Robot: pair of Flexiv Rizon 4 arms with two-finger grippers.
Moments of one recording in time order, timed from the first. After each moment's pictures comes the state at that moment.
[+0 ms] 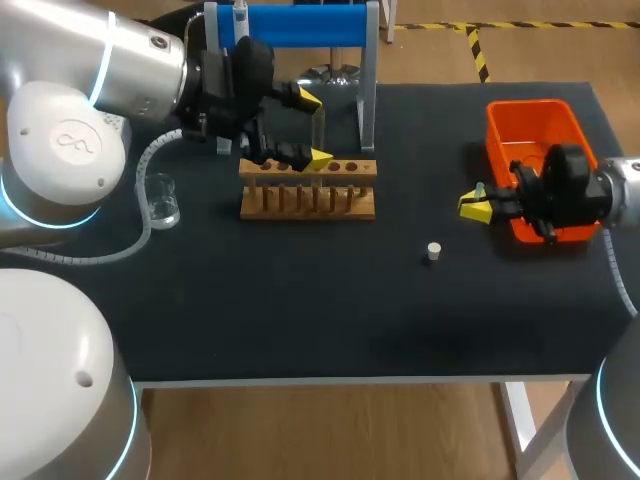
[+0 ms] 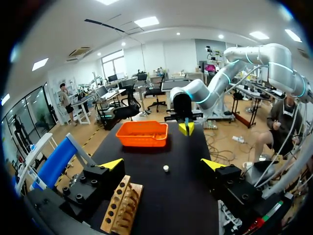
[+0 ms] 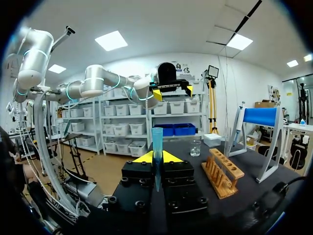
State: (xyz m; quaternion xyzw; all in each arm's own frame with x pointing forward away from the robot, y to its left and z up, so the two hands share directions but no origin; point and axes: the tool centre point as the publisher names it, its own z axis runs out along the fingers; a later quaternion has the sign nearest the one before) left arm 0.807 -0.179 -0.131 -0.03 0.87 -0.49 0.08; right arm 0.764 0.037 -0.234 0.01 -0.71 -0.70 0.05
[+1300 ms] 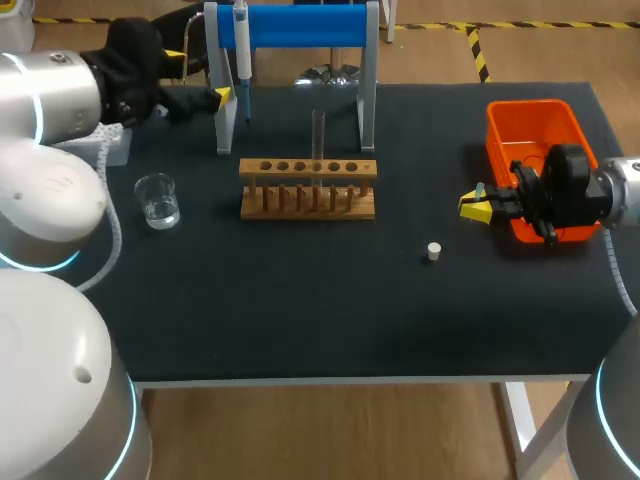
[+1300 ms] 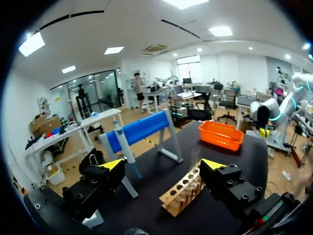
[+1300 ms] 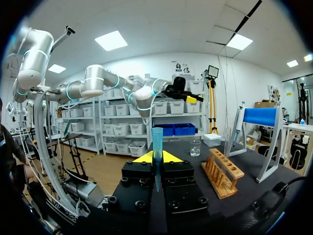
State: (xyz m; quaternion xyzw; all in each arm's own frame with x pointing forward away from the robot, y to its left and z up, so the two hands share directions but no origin) left arm 0.932 -0.017 -0.133 -0.32 0.76 -0.49 0.27; right arm 0.763 0.037 -0.233 0.01 -0.71 -0.70 0.05
